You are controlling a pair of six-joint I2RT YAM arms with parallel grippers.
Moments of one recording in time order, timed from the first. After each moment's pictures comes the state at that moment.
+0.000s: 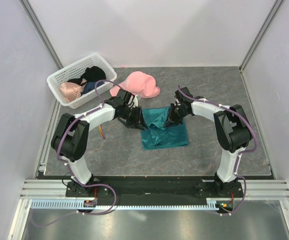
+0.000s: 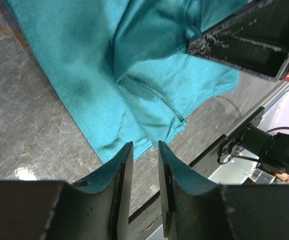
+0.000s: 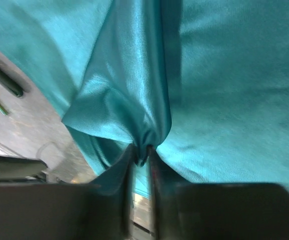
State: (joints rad) left arm -0.46 1.78 1.15 -0.42 0.55 -0.53; right arm 0.39 1.91 1.22 -0.47 -0.38 0.69
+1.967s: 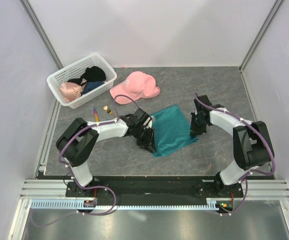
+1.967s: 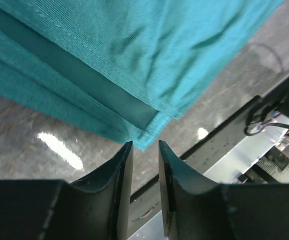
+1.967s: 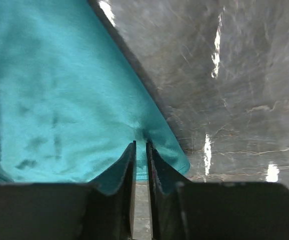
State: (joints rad) left arm -0.74 1.77 0.98 -0.35 0.48 -0.65; right arm 0.24 1.62 0.94 -0.60 -0.09 0.46
